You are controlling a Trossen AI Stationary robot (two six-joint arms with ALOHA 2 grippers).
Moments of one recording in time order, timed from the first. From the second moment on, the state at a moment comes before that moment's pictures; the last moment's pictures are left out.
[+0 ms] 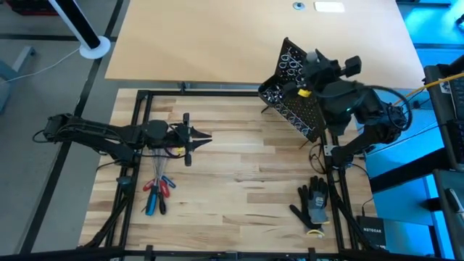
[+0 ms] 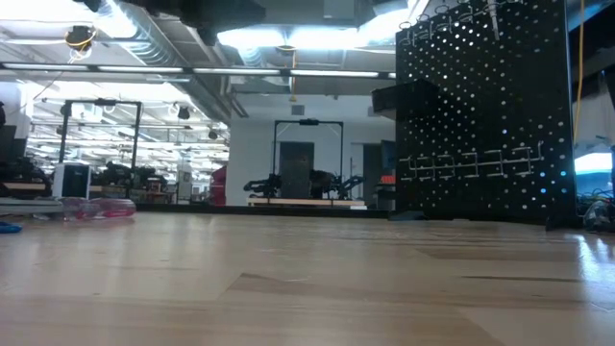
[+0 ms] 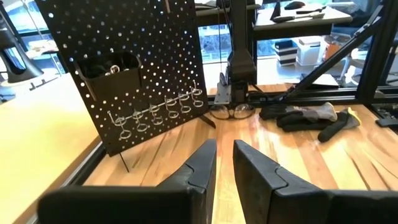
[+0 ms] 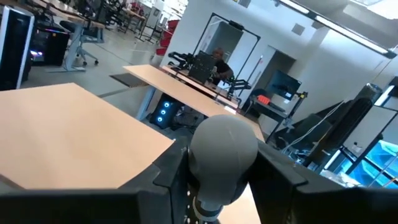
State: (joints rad) left arm -0.05 1.03 0.66 0.22 -0.21 0.10; right arm 0.21 1.51 2.16 -0.85 1.57 -0.22
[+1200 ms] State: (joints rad) left arm -0.05 1.03 0.66 0.27 -0.18 0.01; right arm 0.26 1.61 2.16 -1.00 0.67 0.03
